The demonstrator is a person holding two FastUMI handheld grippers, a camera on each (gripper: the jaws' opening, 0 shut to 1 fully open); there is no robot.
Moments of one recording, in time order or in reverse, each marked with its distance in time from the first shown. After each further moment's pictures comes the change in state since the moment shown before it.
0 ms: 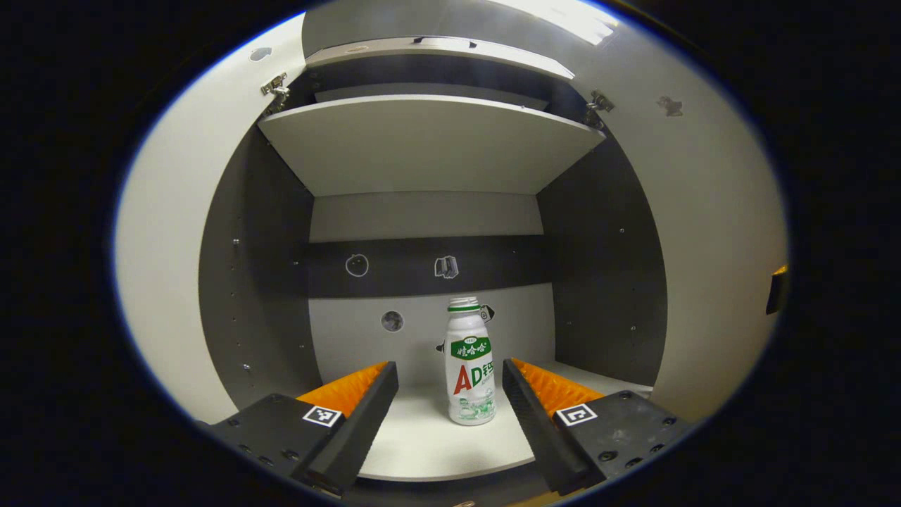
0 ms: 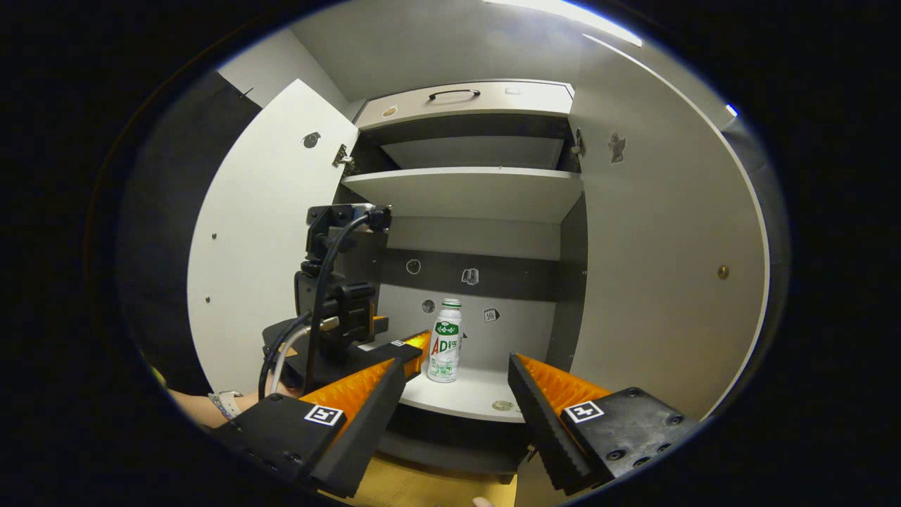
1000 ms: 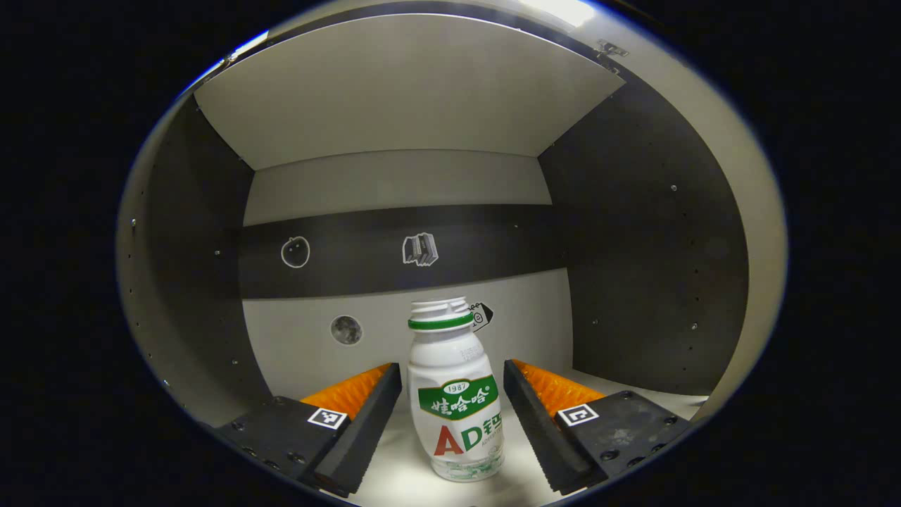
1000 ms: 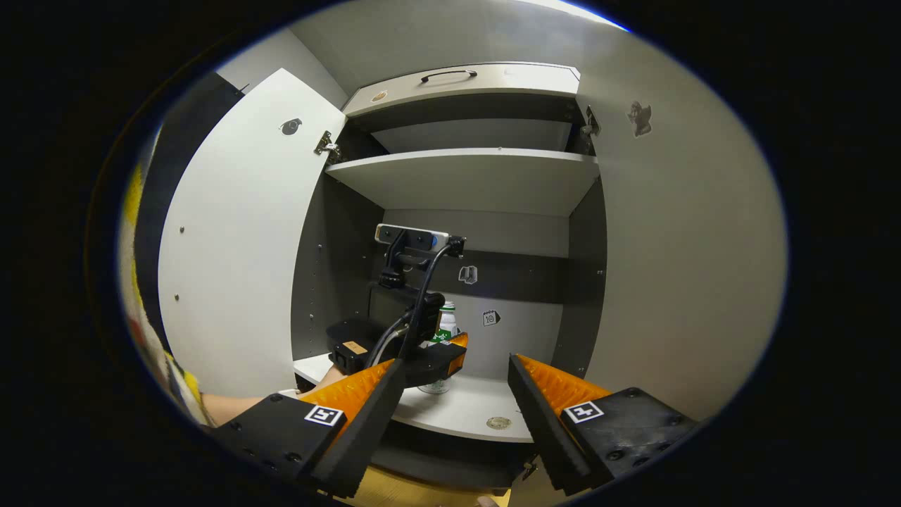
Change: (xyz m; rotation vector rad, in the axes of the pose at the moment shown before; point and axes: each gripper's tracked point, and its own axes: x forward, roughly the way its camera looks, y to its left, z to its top) left arm 0.131 -0.010 -0.023 0.055 0.041 -0.024; right arm 0.057 -0.017 -0.004 0.009 0.015 0.018
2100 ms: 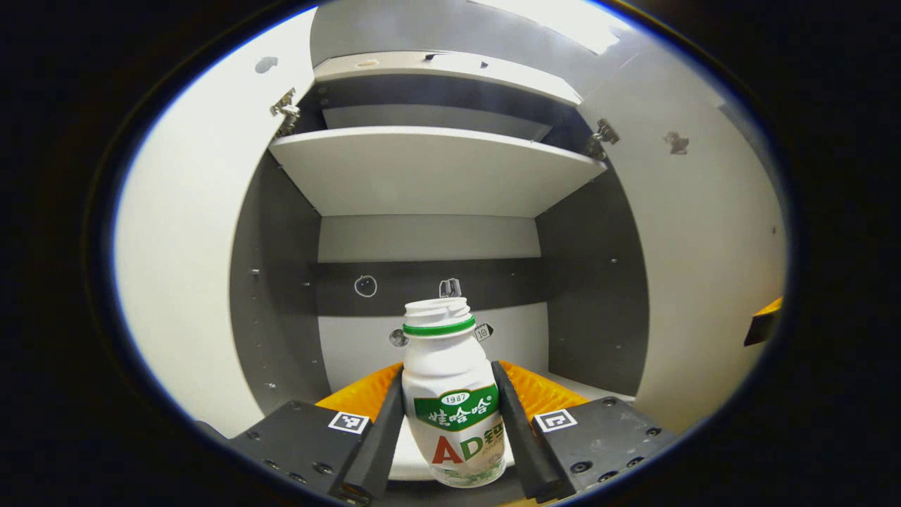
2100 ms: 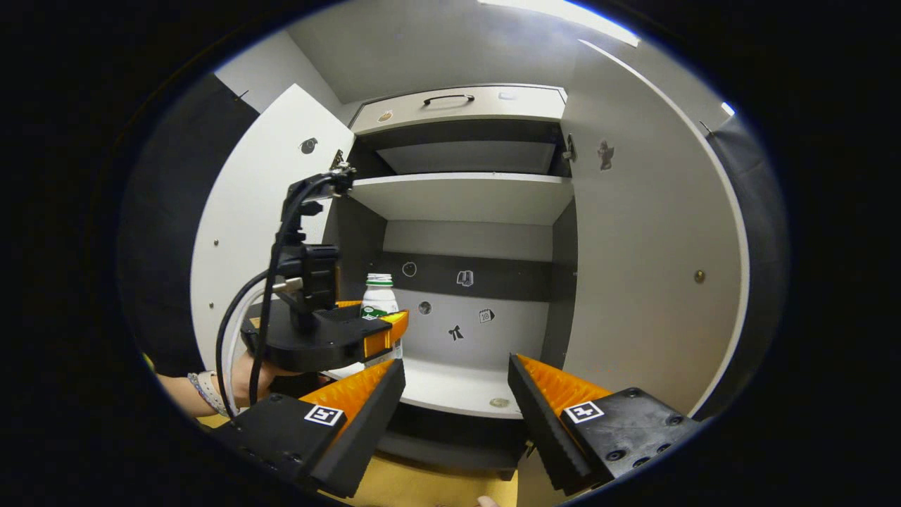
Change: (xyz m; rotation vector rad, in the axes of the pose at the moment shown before) left arm -0.173 0.019 0.045 -0.076 -0.076 0.025; right arm -0.095 0.030 0.012 0.051 -0.021 -0.050
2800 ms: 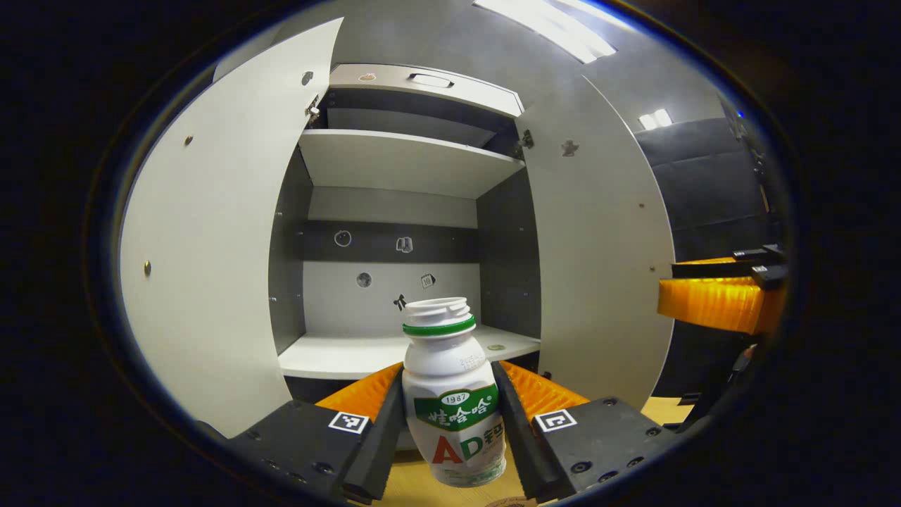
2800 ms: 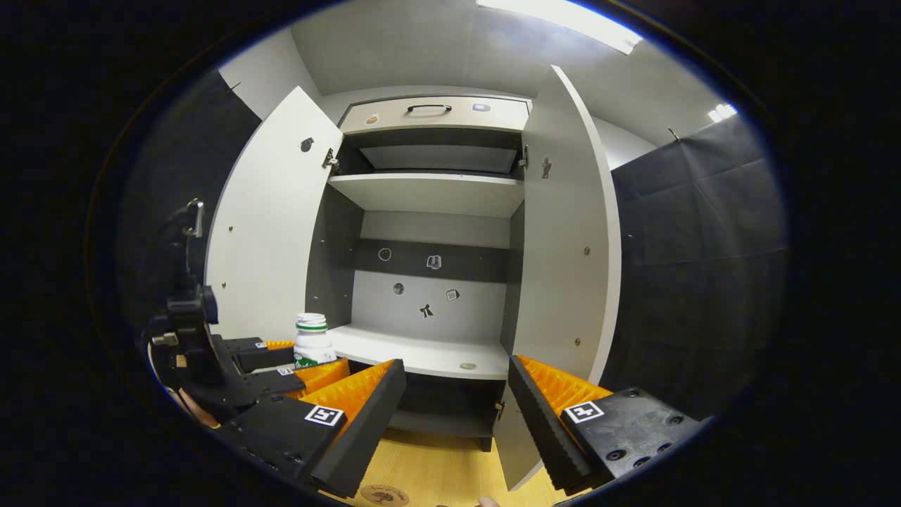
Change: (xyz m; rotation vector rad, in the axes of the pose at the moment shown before) left arm -0.163 -0.075 -0.092 -0.067 0.086 -0.201; right arm -0.083 -0.020 -0.024 -0.074 0.039 -0.163
